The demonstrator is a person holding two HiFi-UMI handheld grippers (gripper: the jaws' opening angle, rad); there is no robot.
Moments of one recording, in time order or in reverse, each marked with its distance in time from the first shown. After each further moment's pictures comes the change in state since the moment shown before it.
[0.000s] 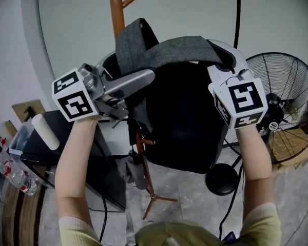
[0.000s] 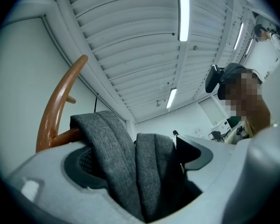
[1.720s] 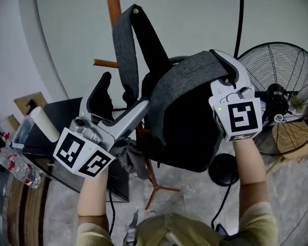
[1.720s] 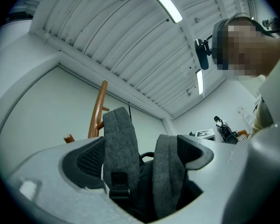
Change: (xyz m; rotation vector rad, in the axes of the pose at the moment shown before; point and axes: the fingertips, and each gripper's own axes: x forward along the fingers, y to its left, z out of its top) left arm -0.070 -0.034 -0.049 0.182 -0.004 0.534; right arm -0.039 0.027 -0.040 0.032 -0.019 -0.055
